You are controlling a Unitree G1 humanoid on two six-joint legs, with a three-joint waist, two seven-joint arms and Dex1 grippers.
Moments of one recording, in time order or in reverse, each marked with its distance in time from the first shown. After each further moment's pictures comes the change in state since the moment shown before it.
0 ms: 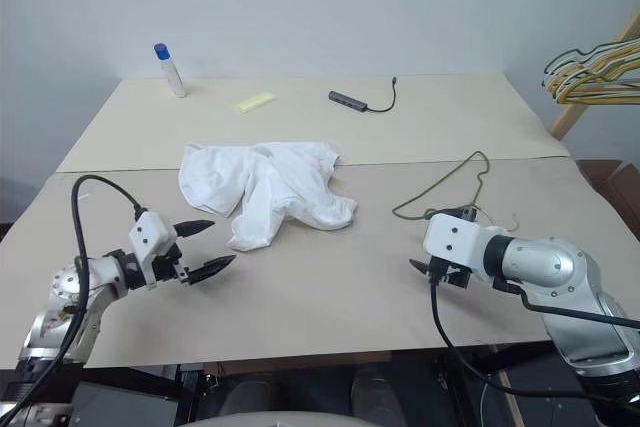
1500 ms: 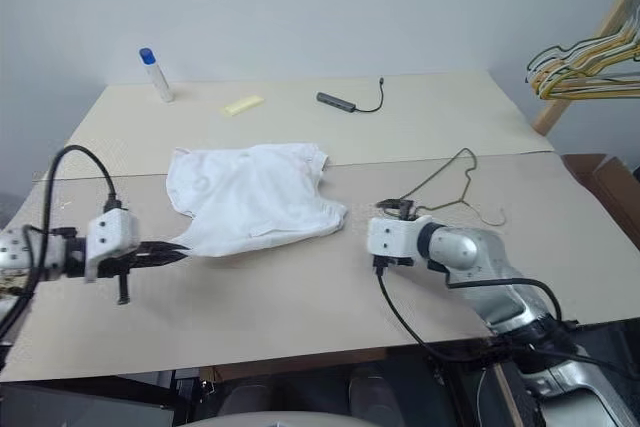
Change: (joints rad) left arm 0.088 0.385 0.084 -0.083 -0.060 -0.038 -0.285; right arm -0.315 0.232 0.400 0.341 -0.336 -0.337 -0.149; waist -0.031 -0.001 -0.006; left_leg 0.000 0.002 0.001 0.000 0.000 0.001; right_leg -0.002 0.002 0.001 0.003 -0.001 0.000
